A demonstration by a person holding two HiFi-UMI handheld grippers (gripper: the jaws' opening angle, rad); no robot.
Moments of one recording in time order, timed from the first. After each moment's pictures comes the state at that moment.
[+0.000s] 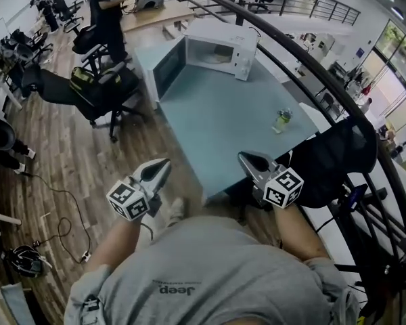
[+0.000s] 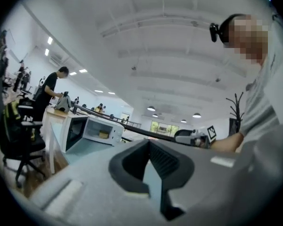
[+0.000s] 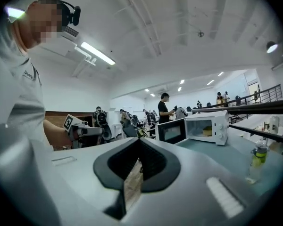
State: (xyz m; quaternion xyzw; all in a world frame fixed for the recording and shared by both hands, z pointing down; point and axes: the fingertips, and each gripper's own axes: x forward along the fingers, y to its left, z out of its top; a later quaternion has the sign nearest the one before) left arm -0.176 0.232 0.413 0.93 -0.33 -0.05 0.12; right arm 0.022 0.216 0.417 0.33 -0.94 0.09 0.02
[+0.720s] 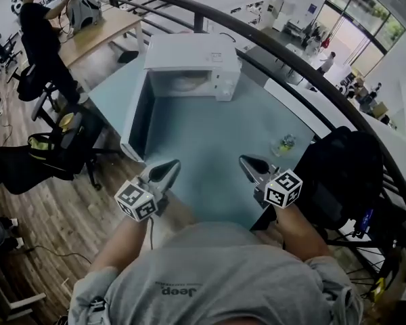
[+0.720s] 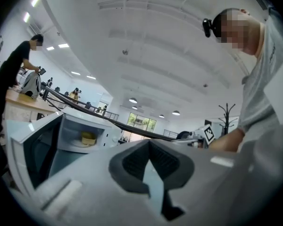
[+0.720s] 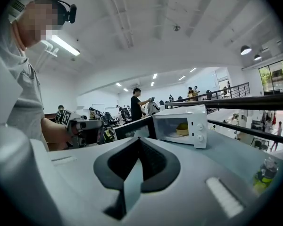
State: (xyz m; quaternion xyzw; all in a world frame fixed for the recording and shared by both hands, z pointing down) left arm -0.162 -0.147 0.398 0.98 -0.16 -0.02 0.14; right arm 0.015 -0.105 0.426 0.47 -0.87 0.15 0.04
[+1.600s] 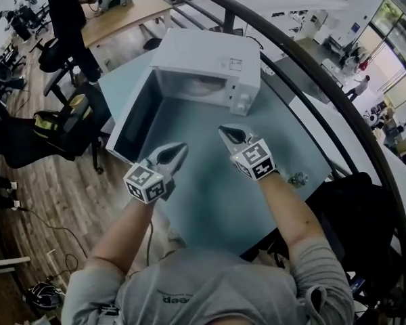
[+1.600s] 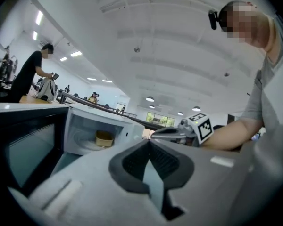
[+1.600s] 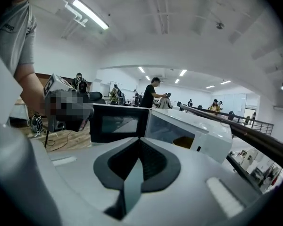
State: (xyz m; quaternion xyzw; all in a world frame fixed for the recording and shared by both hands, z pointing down) left arm -0.066 -0.279 0.468 0.95 -0.28 0.00 0.14; right arm 0.031 -0.327 0.489 0.38 -0.91 0.00 0.18
